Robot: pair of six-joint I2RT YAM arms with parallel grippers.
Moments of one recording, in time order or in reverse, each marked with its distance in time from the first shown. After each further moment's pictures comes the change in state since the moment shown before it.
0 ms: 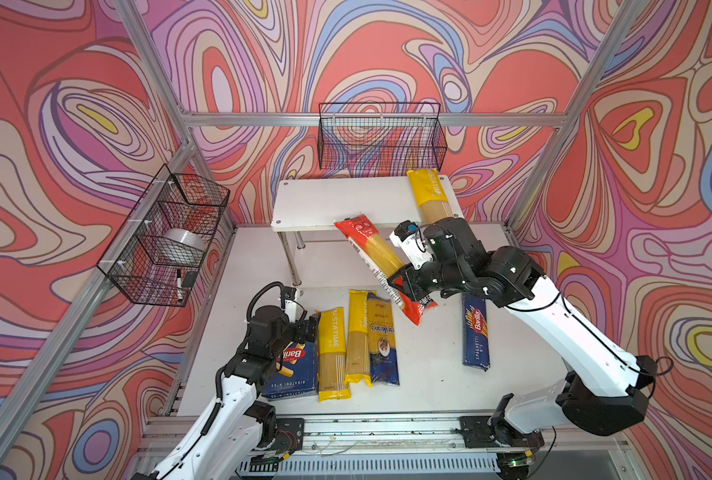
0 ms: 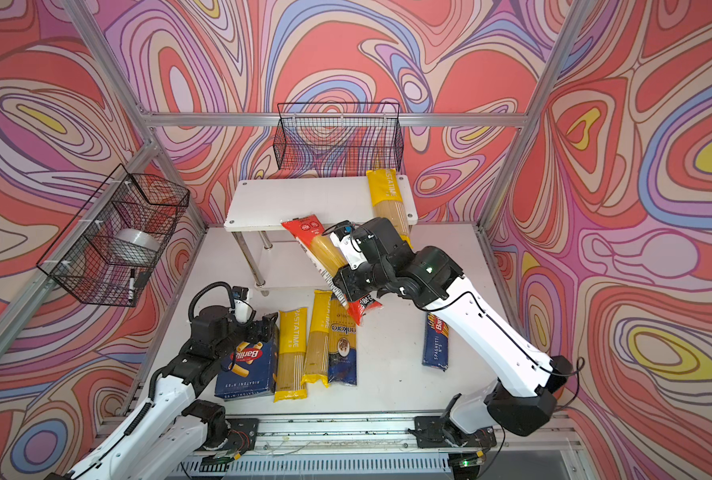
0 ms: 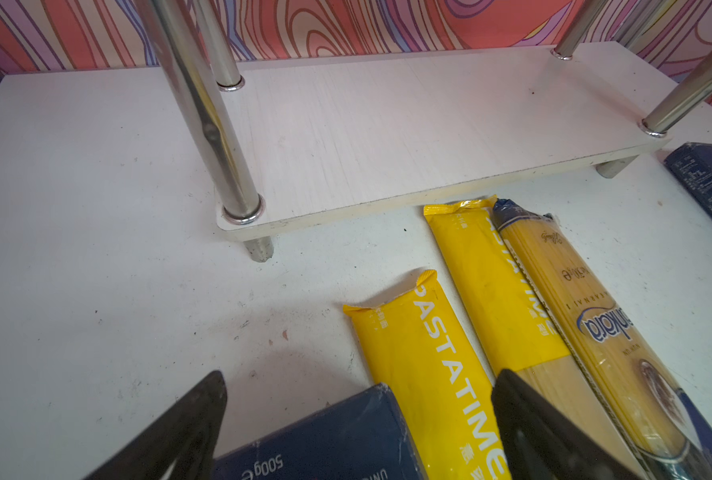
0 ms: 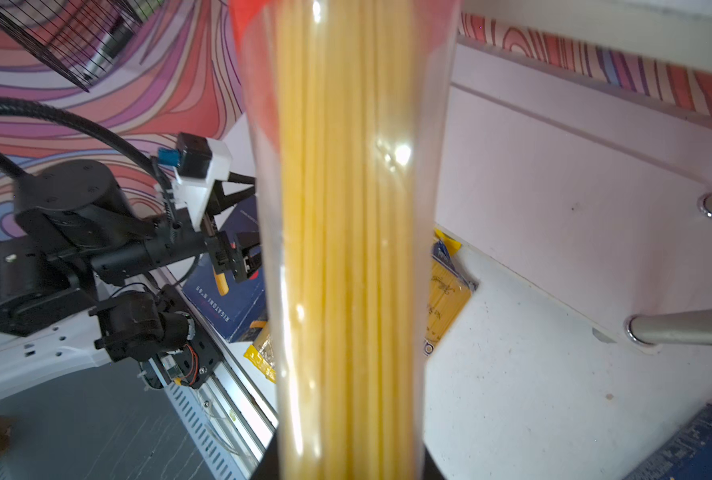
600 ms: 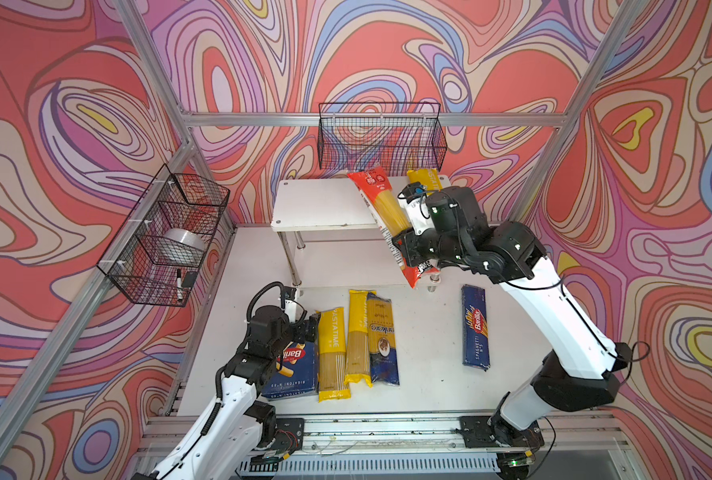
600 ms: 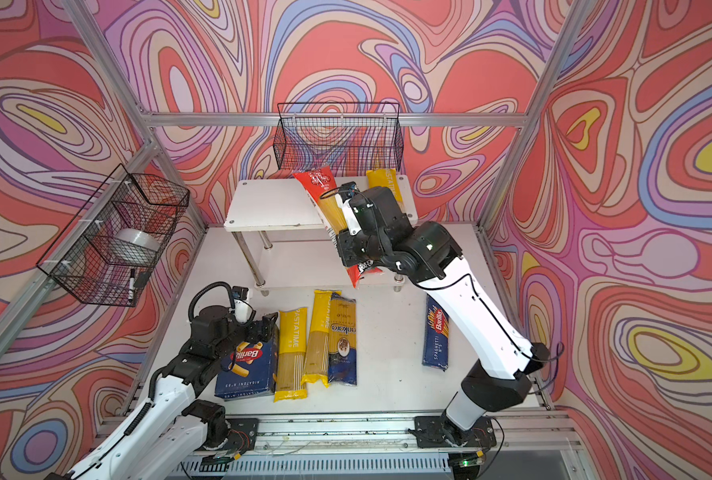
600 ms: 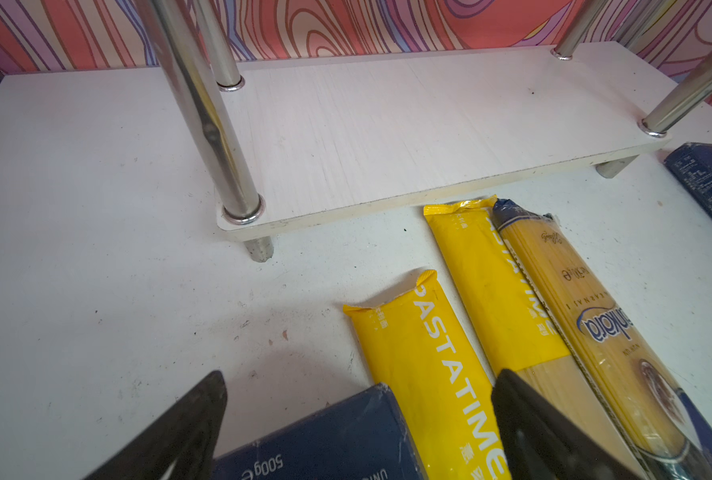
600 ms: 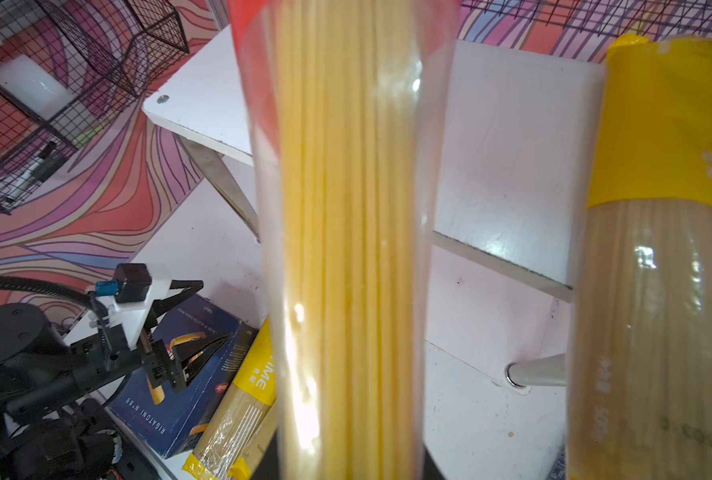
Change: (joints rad) left arm 0.000 -0.001 0.000 0.000 0.000 0.000; right arm -0.039 0.212 0.380 -0.080 0.248 -0.024
